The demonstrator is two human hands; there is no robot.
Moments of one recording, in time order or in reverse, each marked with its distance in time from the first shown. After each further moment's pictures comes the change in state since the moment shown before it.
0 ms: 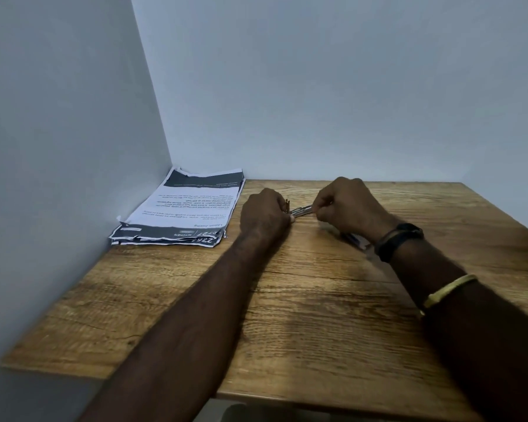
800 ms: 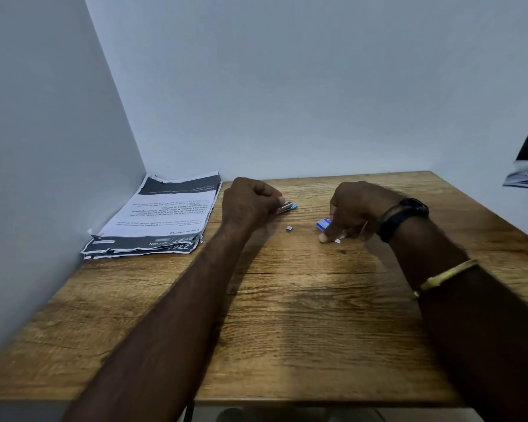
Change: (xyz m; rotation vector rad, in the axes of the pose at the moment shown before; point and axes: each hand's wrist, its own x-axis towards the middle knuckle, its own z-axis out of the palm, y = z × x) left_hand -0.007 0.020 -0.007 -0.448 -0.010 0.063; right_hand -0.018 0.009 -0.052 -0.211 -0.461 0.467
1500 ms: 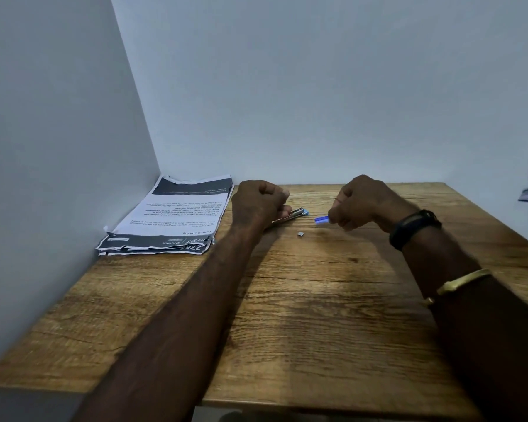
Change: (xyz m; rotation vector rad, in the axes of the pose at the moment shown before) left_hand -0.001 0.006 -0.003 -0.340 0.043 -0.112; right_hand 0.027 0.005 0.005 0.500 0.247 -0.110
